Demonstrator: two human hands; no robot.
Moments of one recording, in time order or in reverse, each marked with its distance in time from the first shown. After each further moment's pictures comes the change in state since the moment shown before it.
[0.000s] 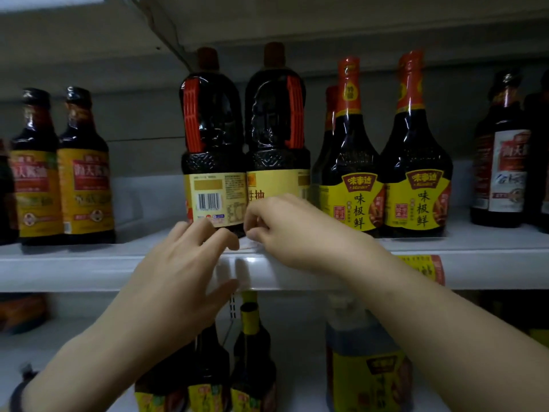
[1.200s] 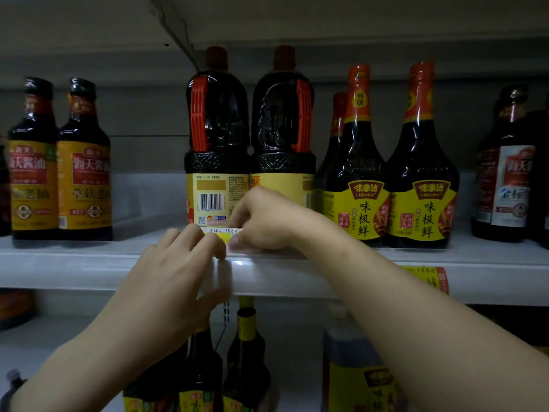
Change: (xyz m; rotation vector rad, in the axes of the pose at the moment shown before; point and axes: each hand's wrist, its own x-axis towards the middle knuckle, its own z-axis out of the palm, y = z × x) left_hand -0.003 -0.016 0.015 0.001 0.002 -0.036; right_hand 0.041 -0.017 0.003 0.180 -0.174 0.165
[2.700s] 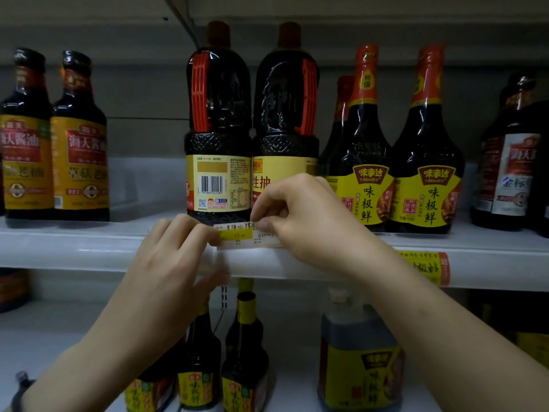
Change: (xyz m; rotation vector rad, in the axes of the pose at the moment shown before) left_hand -0.015 0.001 0.019 -0.076 0.225 0.025; right_hand -0.054 0.025 0.005 0.042 0.341 -0.182
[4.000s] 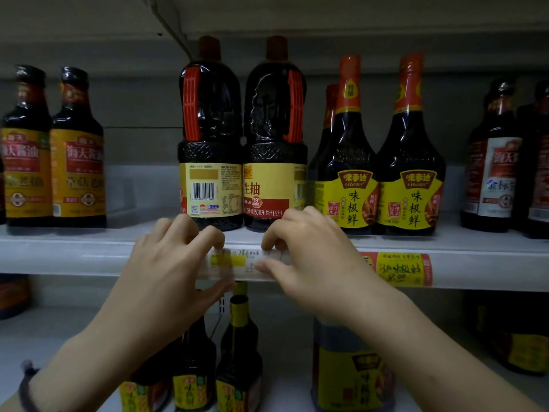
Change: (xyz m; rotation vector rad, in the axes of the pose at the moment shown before) left_hand 0.012 0.013 -0.008 0.133 -0.105 -0.014; right_hand -0.046 0.005 -0.001 -0.315 -0.013 -0.051
